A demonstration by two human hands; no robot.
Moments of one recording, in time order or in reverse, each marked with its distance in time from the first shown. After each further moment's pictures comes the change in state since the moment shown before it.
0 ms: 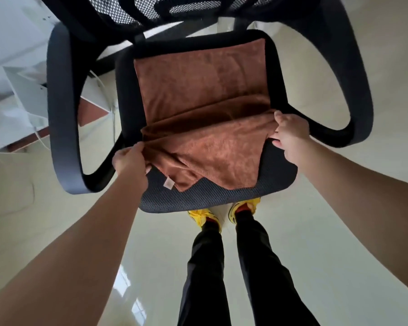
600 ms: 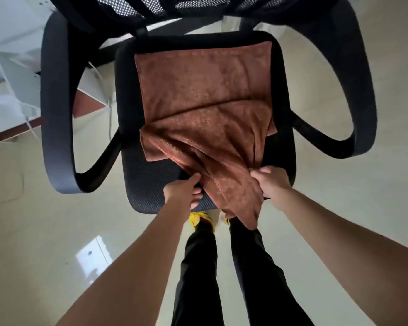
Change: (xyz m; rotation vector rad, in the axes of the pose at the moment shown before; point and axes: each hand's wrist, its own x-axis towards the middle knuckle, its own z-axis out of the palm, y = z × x) left_hand -0.065 -0.083 0.037 0.214 -0.242 -0.356; right_hand -0.030 0.093 0.006 -0.397 -0.140 0.099
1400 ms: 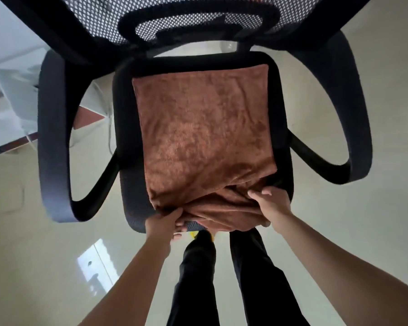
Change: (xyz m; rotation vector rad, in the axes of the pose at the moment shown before) left_hand -0.001 -0.008 -0.040 0.044 0.072 0.011; right_hand 0.008 0.005 -0.007 -0.051 0.014 0.041
